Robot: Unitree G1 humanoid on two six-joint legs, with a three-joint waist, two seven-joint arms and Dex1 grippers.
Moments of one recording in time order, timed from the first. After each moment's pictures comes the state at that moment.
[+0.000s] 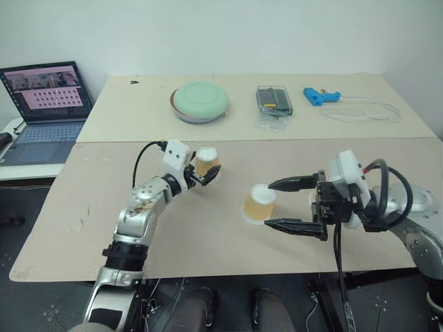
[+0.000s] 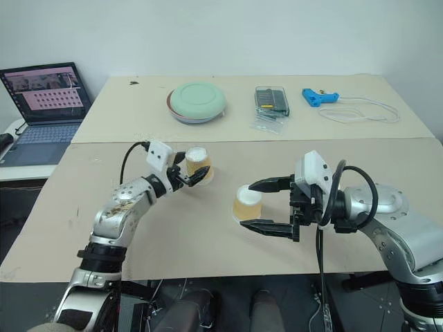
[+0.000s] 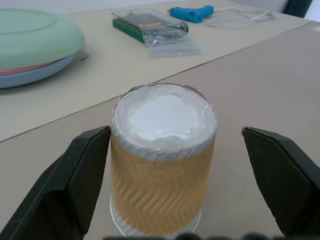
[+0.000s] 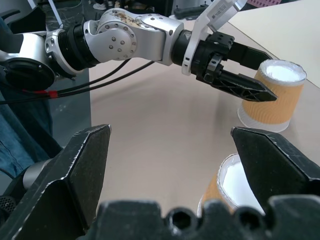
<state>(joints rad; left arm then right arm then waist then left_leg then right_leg) -0.57 0.25 -0.04 0.12 -0.24 0.41 -0.54 -0.28 -0.87 -0.11 -0.53 0.79 0.65 1.02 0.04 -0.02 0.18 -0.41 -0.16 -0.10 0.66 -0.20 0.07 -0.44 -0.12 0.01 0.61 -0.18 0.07</state>
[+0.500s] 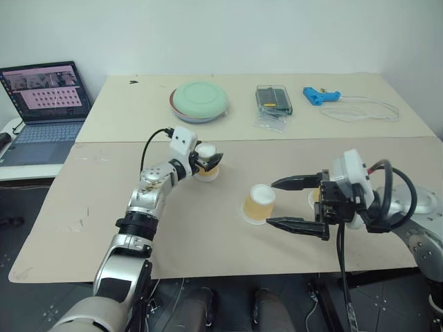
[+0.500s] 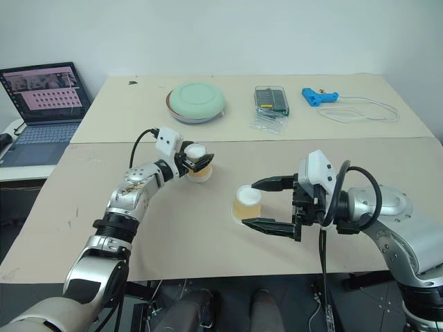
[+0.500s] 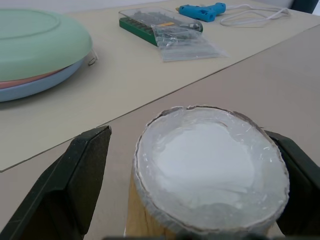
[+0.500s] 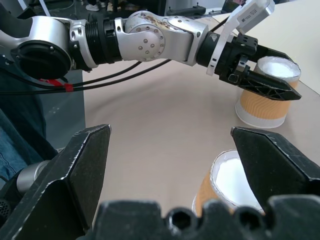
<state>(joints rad) -0.75 0.25 -0.03 0.52 -0.19 0.22 -0.58 -0.26 -0.87 -0.13 -0.54 0.79 0.65 1.01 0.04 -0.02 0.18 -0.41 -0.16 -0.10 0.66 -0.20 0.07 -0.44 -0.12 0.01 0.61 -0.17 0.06</state>
